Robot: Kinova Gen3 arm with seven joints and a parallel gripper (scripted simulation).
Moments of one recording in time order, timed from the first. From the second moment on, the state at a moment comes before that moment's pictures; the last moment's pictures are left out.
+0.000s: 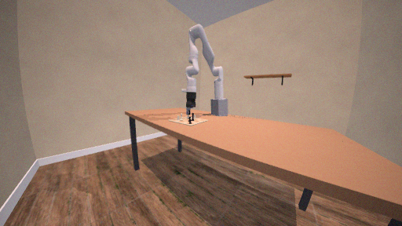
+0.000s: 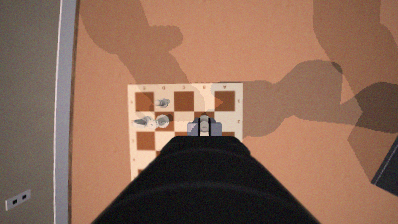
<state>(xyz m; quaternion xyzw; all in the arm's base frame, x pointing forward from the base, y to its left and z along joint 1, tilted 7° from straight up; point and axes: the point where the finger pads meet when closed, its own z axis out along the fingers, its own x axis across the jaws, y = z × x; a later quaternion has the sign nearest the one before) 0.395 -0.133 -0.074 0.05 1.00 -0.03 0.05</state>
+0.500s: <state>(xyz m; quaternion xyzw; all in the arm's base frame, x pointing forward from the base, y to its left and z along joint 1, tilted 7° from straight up) 0.396 -0.133 -0.076 0.05 1.00 -0.03 0.05</state>
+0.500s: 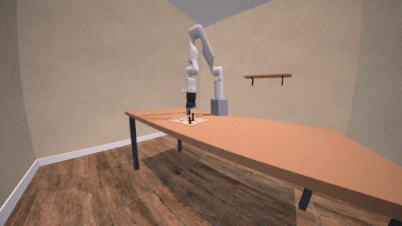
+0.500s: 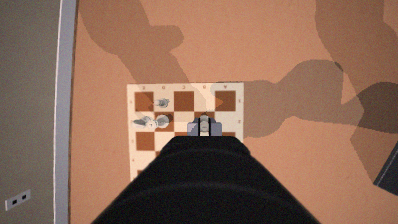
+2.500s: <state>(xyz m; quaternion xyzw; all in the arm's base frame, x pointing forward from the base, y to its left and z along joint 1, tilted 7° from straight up) 0.395 -0.133 -0.077 0.05 1.00 -0.03 0.05</state>
